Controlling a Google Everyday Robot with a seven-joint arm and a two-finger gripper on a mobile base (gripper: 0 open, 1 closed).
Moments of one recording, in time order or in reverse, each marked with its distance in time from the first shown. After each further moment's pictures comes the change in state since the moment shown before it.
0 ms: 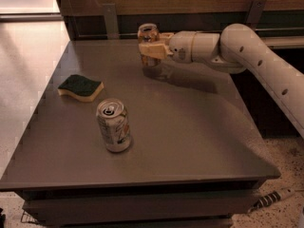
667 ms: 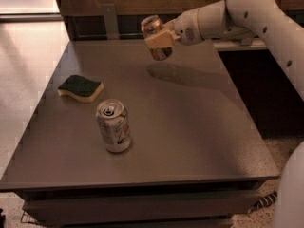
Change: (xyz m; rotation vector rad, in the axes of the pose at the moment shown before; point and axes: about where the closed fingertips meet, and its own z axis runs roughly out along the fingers) arm -0.019 -0.002 -0.022 -0.029 0.288 -0.056
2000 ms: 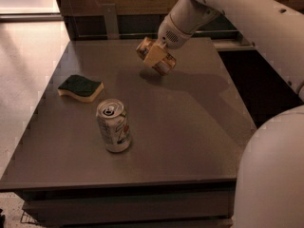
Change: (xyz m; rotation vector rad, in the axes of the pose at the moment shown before) arm 0.046 0.029 0.016 0.019 0.544 -0.027
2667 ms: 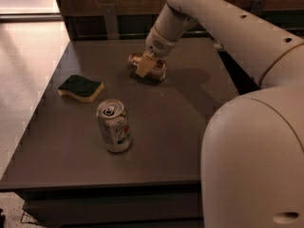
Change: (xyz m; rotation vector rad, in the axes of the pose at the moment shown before) arm 0.001 0.010 0.053 -0.107 0.109 -0.010
